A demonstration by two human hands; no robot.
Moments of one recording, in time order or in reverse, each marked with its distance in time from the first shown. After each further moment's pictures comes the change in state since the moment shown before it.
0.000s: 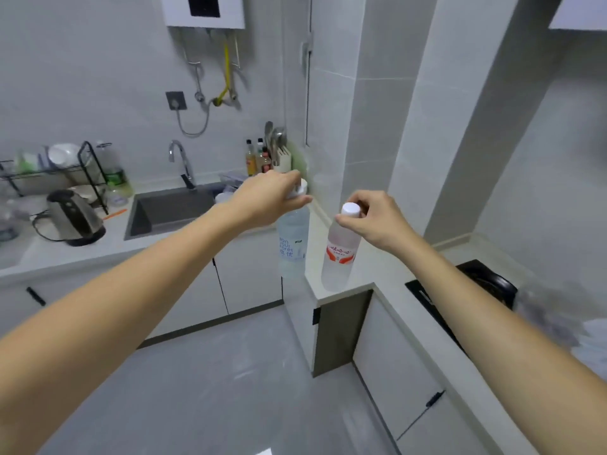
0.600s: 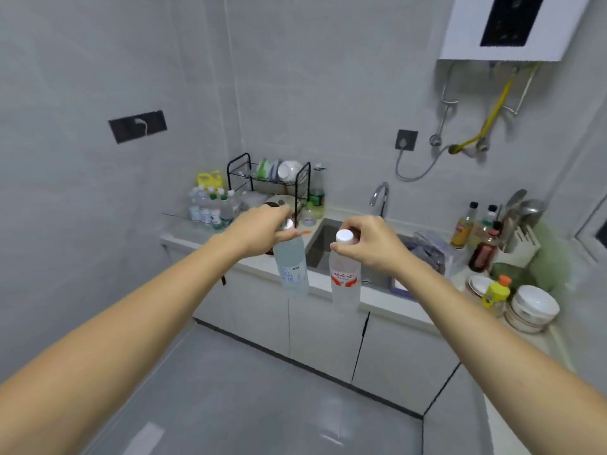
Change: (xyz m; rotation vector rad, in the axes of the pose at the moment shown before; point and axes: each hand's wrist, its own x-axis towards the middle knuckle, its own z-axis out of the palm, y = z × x) left_hand -0.042 -0.430 -0.036 0.147 -0.033 -0.774; right_hand 0.361 -0.194 0.380 0.085 -0.560 -0.604
